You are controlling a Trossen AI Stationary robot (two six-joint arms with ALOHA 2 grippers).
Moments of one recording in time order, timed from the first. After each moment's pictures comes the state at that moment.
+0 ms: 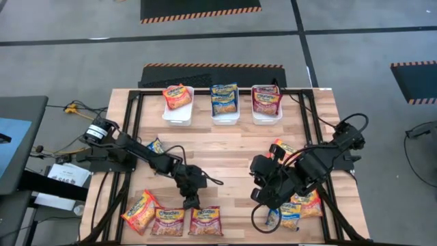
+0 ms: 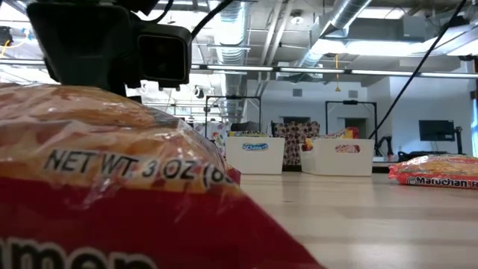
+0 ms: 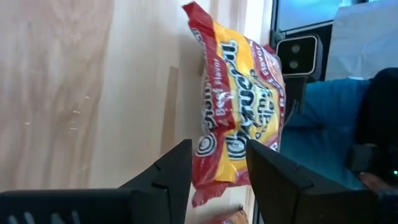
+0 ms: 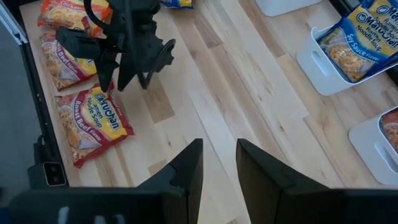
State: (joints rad) left arm -0.33 1.72 0.81 0.20 0.45 -0.84; right arm 0.60 1.76 2.03 -1.45 0.58 0.93
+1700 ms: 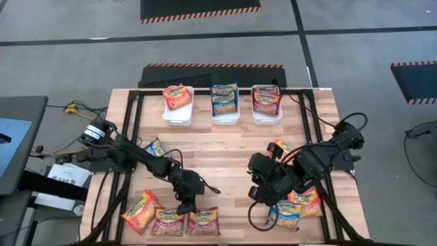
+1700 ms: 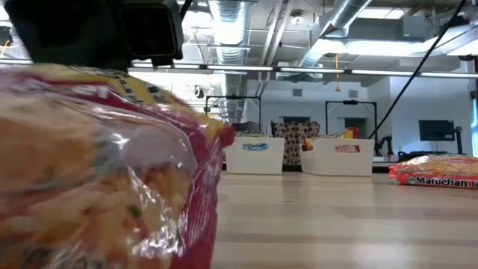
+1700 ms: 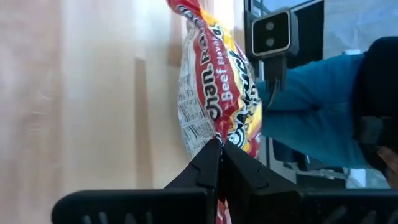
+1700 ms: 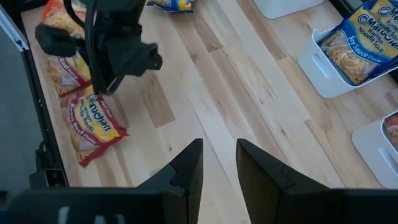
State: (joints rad) left arm -0.37 1.69 0.82 0.18 0.46 -0.75; right arm 0.56 1.76 2.03 -1.43 0.56 0.90
